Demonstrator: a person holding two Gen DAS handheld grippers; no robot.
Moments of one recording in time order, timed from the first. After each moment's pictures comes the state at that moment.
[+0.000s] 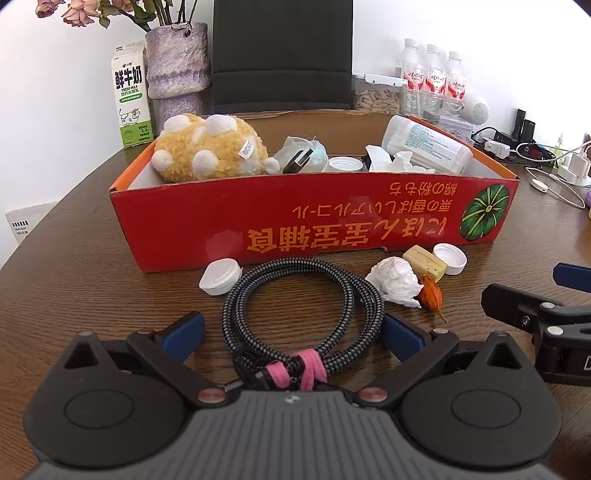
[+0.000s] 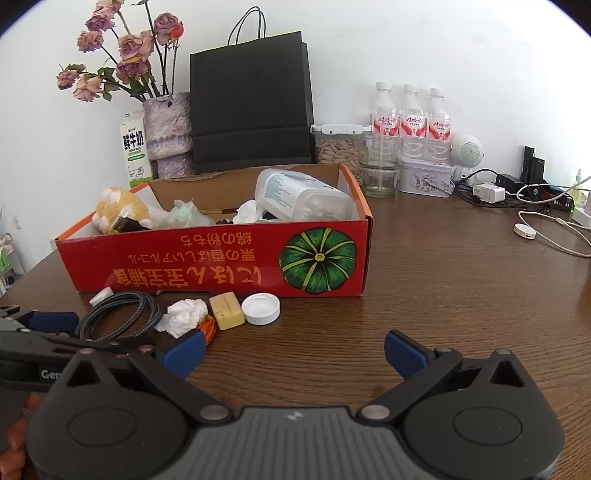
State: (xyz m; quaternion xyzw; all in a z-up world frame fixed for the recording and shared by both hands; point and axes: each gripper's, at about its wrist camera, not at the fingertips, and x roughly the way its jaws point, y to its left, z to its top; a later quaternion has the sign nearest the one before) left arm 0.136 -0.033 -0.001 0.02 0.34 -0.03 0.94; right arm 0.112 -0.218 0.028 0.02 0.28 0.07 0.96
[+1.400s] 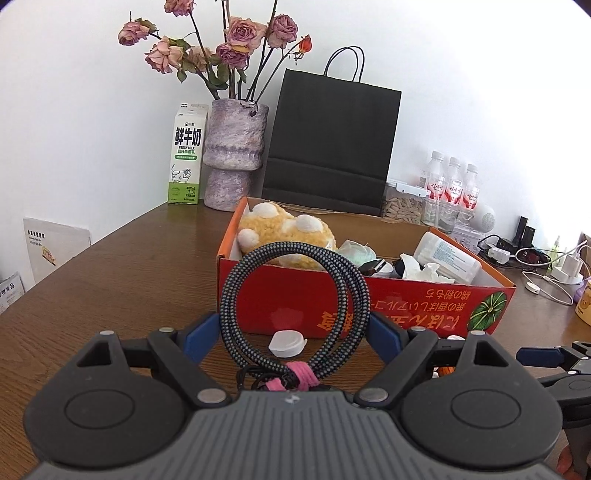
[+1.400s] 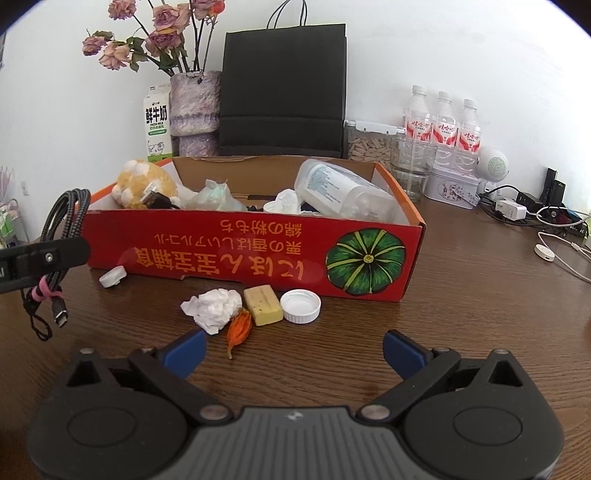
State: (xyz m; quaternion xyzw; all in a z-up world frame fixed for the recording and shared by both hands) left arm 0.094 0.034 0.025 -0.07 0.20 -0.01 0.98; right arm 0.119 -0.180 0.027 -0.03 0.30 0.08 0.95
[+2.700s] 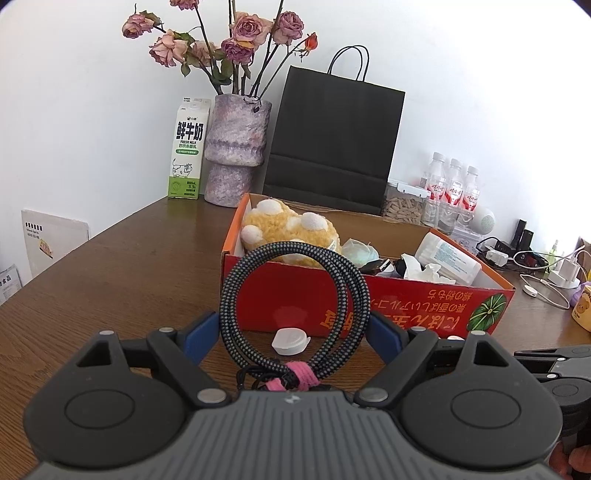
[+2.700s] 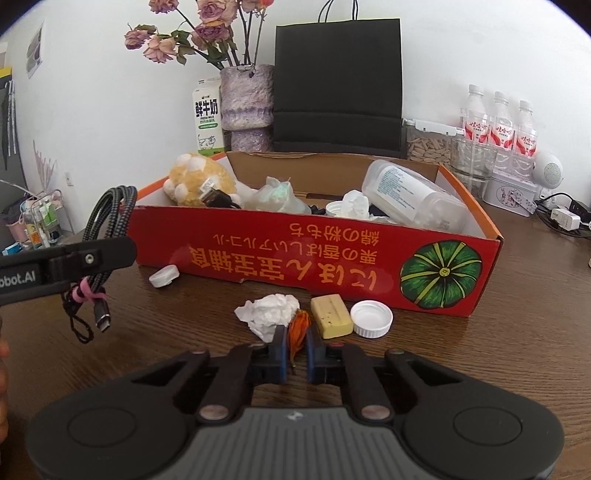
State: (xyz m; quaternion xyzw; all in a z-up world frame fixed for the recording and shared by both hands) left arm 0.094 0.040 0.023 -0.08 0.20 -0.02 0.98; right arm 0.129 -0.159 0.027 -0.03 0.30 0.17 0.94
